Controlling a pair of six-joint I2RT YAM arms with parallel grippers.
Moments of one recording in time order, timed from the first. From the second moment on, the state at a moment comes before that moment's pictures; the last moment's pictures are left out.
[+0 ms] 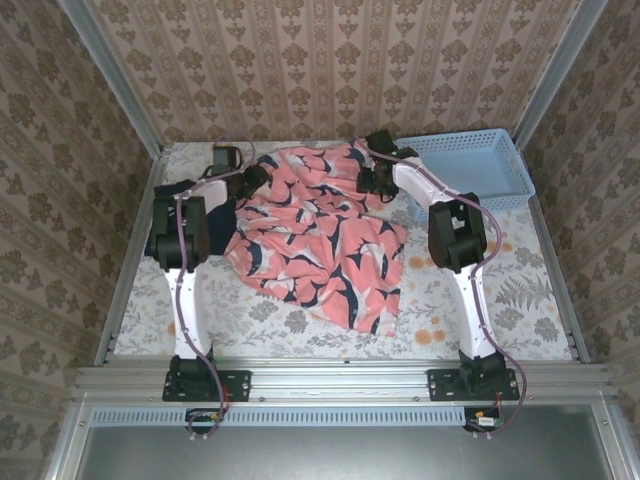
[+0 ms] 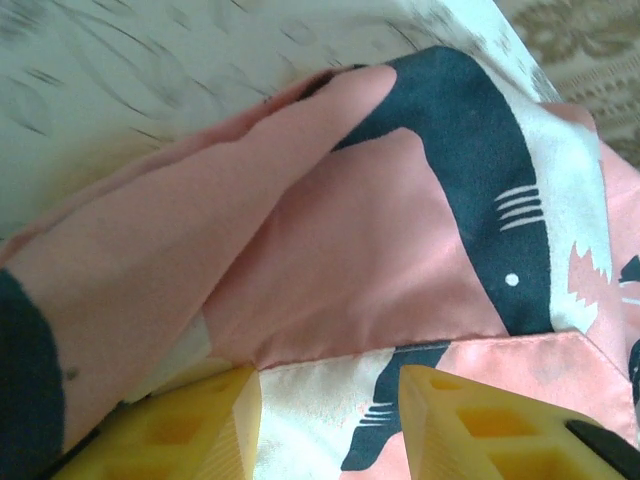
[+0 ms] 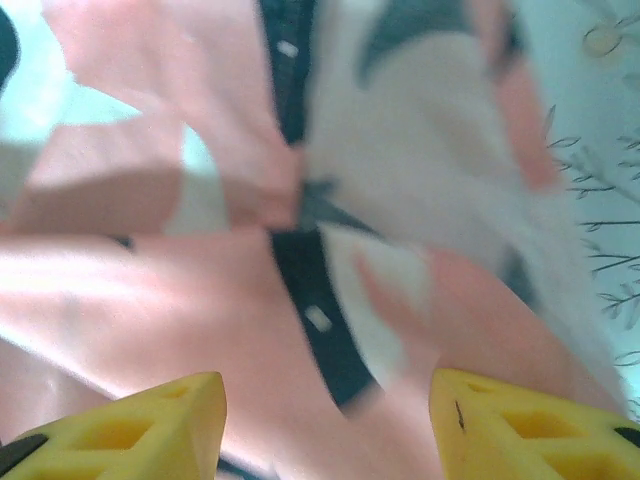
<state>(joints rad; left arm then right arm) -0.10 2.30 1.64 -0.13 0.35 -0.69 0.29 2.39 2.07 -0.76 0.03 0.36</state>
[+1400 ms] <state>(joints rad) -0.38 1.44 0.68 -0.19 0.40 -0.71 0.33 1.73 1.03 -0.60 0.02 0.57</state>
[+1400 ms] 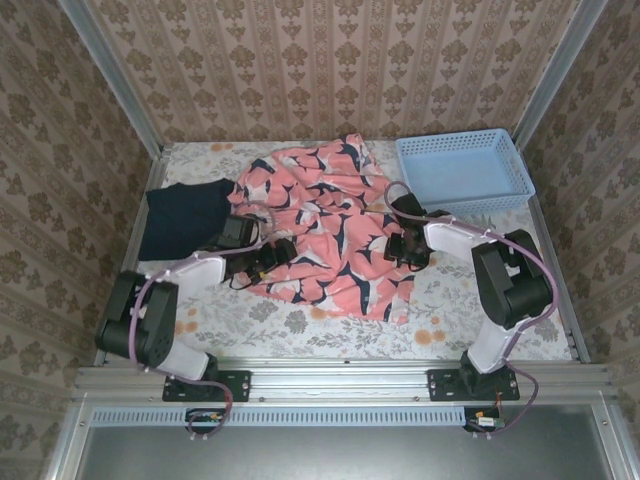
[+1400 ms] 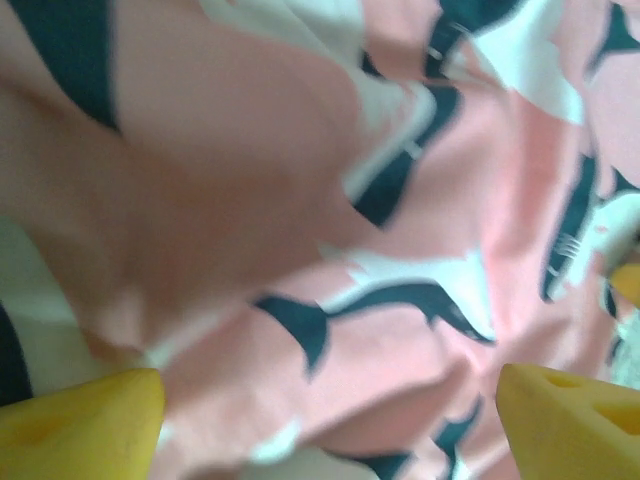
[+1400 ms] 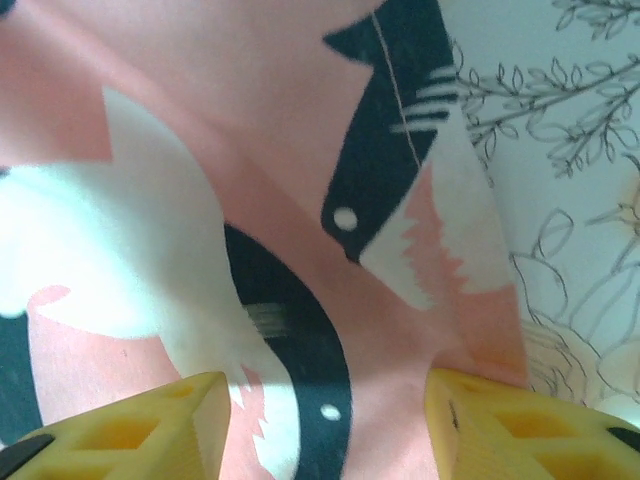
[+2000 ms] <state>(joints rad) -0.16 1.11 0.60 -0.53 0.22 -0.63 0.60 1.32 0.66 -0.75 -0.02 0.70</state>
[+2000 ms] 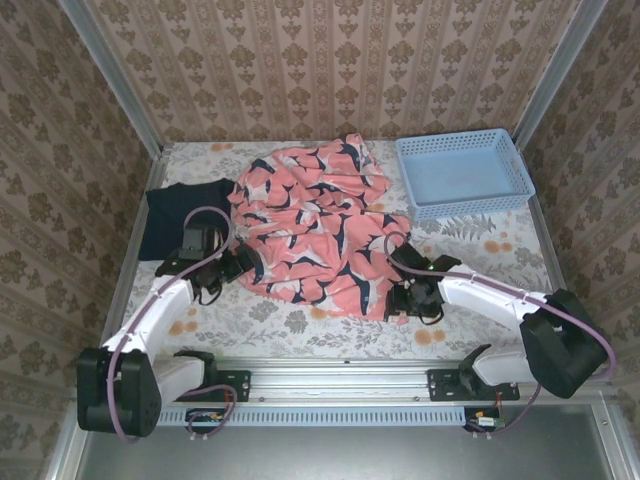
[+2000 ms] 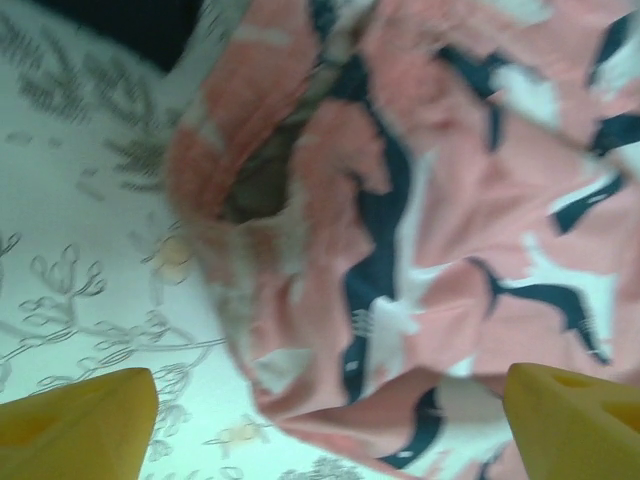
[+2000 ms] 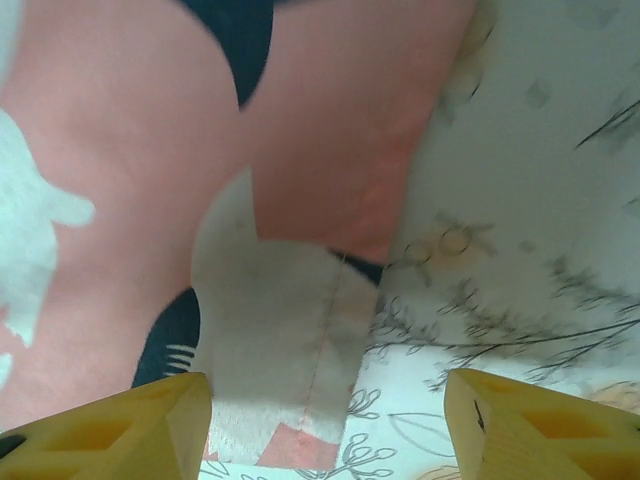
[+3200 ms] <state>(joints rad) -0.36 0.92 0.49 -0.55 0.19 -0.65 0.74 1.24 0.60 -0.82 0.04 0.82</state>
